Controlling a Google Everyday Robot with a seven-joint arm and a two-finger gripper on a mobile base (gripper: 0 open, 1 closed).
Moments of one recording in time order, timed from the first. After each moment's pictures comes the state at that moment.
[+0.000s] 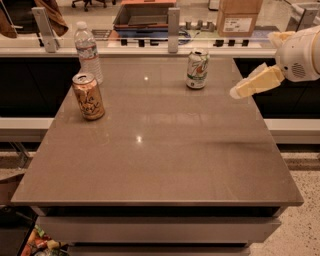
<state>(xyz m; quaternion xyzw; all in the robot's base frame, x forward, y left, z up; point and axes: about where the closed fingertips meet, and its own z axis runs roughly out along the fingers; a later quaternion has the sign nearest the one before) 0.598 -0.221 0.971 -0.44 0.75 0.03 0.49</state>
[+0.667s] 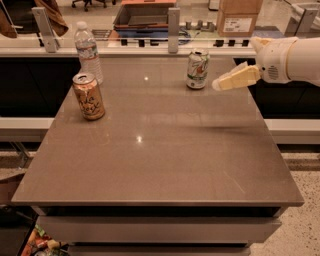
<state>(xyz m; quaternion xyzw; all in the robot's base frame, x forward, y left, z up) 0.648 -0.195 0.951 -0.40 0.73 0.11 0.55</state>
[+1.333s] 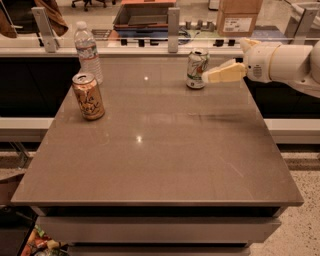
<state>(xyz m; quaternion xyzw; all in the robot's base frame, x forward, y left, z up) 0.691 -0.180 0.941 -0.36 0.71 0.16 0.59</state>
